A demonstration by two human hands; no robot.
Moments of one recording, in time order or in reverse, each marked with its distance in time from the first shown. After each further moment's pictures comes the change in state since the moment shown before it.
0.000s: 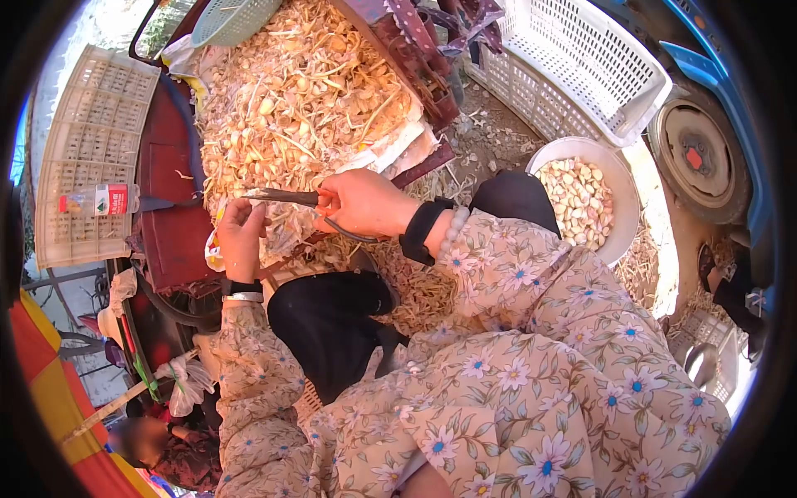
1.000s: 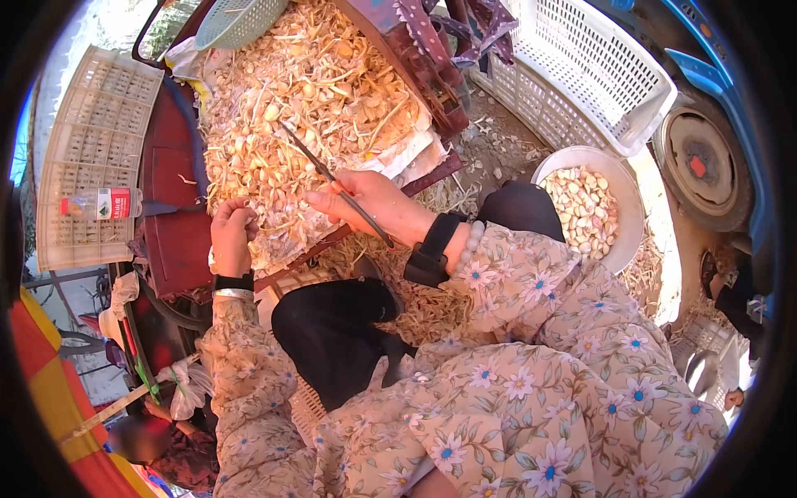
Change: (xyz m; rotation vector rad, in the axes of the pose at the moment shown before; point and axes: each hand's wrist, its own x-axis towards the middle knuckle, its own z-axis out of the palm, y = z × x) left_hand 0.030 0.001 -0.018 -0.130 0.035 -0.159; right_hand -0.003 -0.014 -0.008 0.523 0.046 0.191
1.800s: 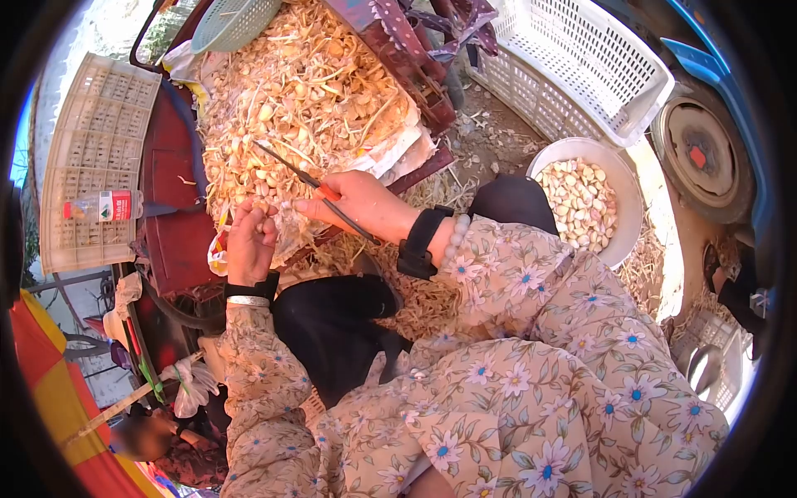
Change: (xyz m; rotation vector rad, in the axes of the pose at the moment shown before) left_hand -0.031 0.000 0.025 -0.576 -0.189 -0.162; right_hand 0.011 0.029 0.005 -0.042 0.005 -0.157
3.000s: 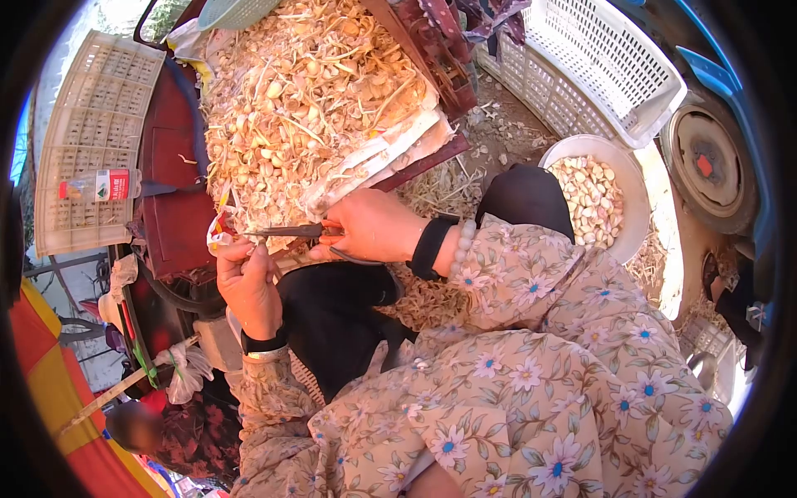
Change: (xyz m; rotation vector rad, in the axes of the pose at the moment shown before) left_hand -0.091 -0.015 0.020 0.309 0.224 0.507; right_hand -0.024 -0.009 0.016 -0.656 -0.208 -0.110
